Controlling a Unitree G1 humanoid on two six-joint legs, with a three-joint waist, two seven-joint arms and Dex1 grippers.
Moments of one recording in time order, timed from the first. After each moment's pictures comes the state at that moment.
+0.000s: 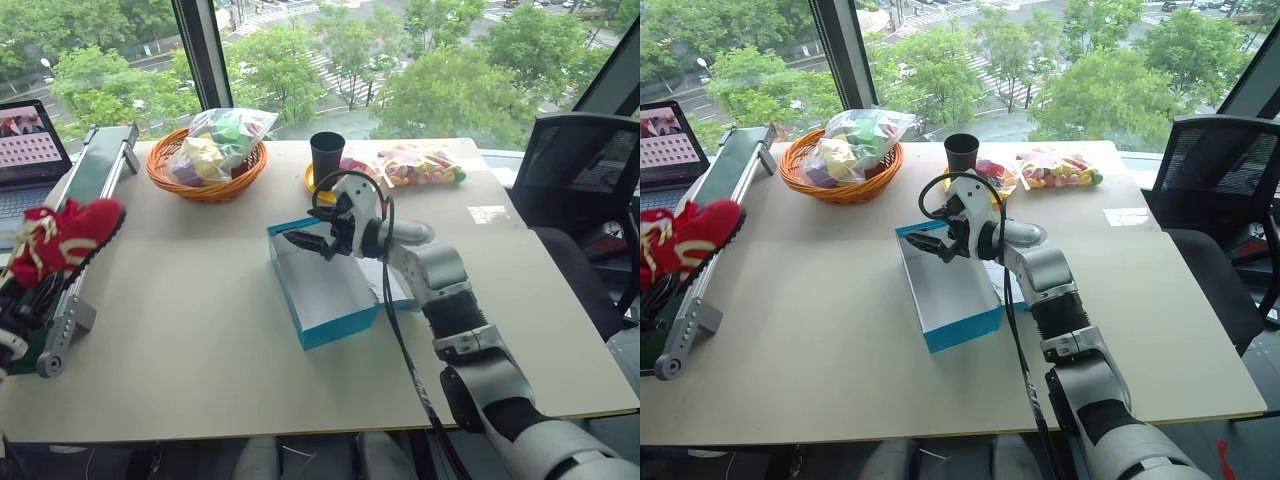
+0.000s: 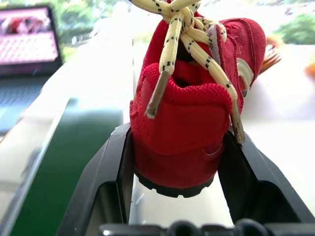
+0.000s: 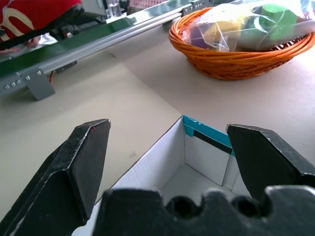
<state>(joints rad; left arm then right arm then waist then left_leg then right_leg) -0.01 0.72 0.72 0.07 -0.62 0.27 -0.59 -0.91 -0.15 0.08 0.35 0.27 0.54 0.75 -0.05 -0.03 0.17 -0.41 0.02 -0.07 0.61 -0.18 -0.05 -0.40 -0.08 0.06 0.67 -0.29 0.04</state>
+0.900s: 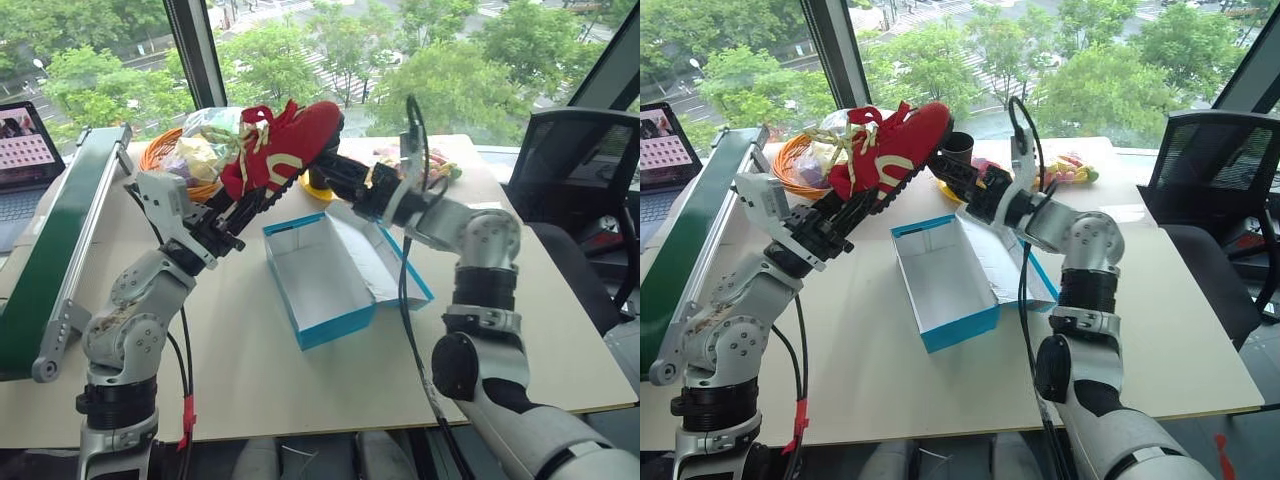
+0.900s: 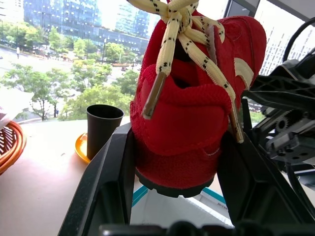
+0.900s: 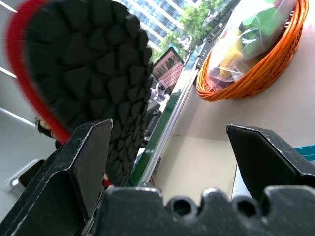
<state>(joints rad) -0.40 0.43 0.22 -0.32 -0.72 0.51 -0.38 -0.98 -0.15 -0.44 0.23 0.90 1.22 0.38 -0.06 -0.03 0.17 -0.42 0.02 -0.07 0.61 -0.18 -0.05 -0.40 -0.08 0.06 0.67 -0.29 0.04</state>
